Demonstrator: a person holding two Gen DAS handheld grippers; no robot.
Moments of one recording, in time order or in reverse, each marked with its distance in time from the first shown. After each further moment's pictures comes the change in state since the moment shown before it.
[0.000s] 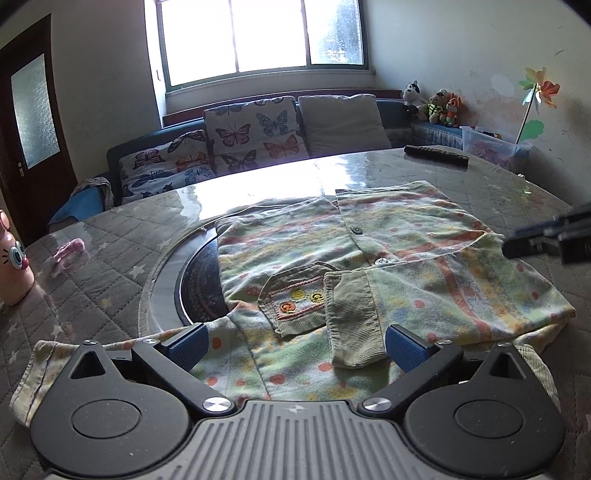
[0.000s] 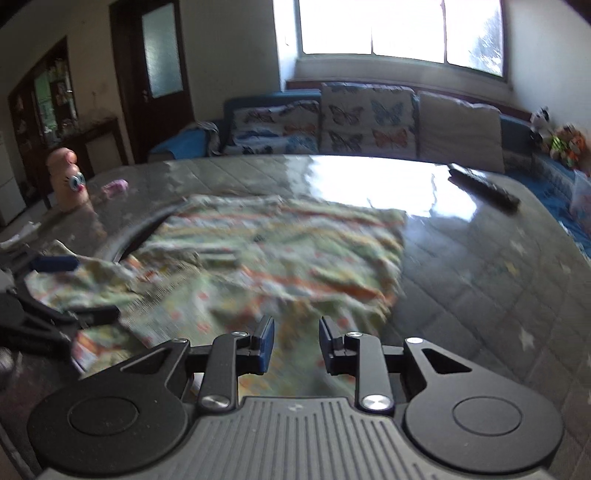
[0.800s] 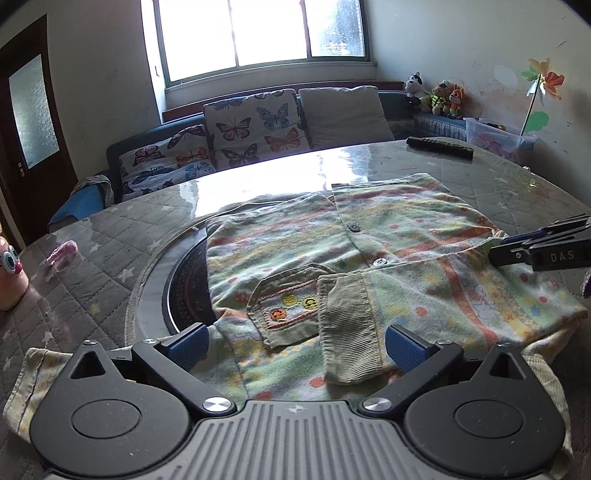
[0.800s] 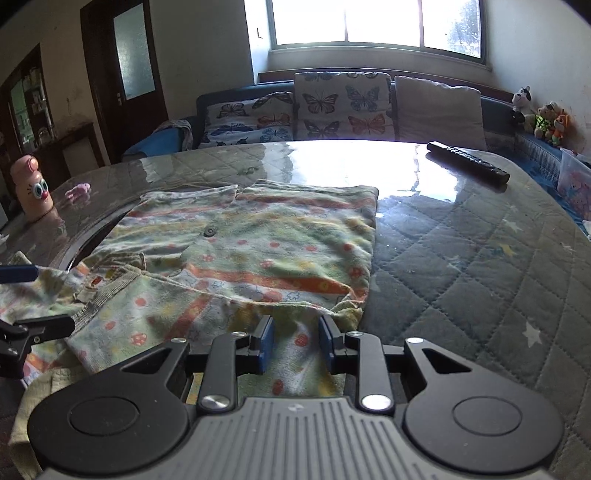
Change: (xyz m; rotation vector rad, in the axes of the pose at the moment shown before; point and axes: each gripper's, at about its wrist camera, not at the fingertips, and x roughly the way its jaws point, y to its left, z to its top) left arm 0.016 -0.007 0.004 0.001 0.022 0.021; right arm 0.041 -0.027 0.000 0.059 0.012 -0.041
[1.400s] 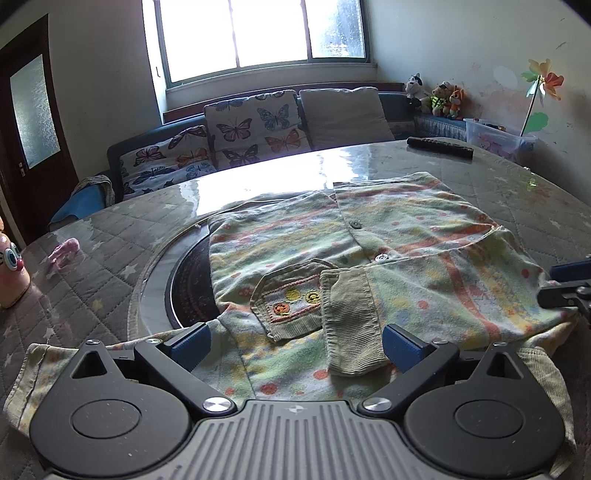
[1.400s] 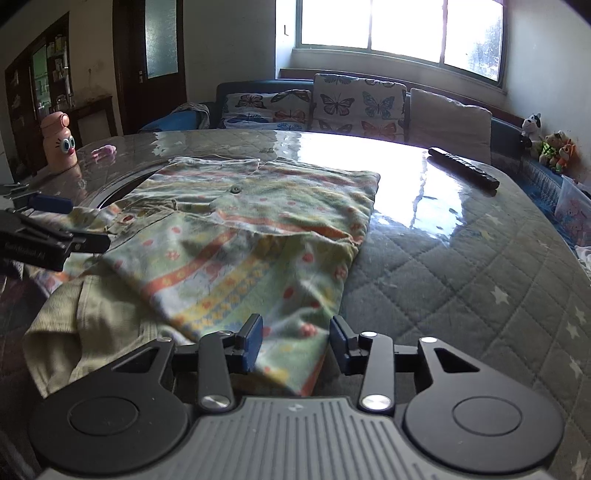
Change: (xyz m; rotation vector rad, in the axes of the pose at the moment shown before) left arm -0.002 0.001 -0.005 0.001 0.000 0.000; right arm -0.053 0.014 -0.050 -0.128 0.002 -0.017
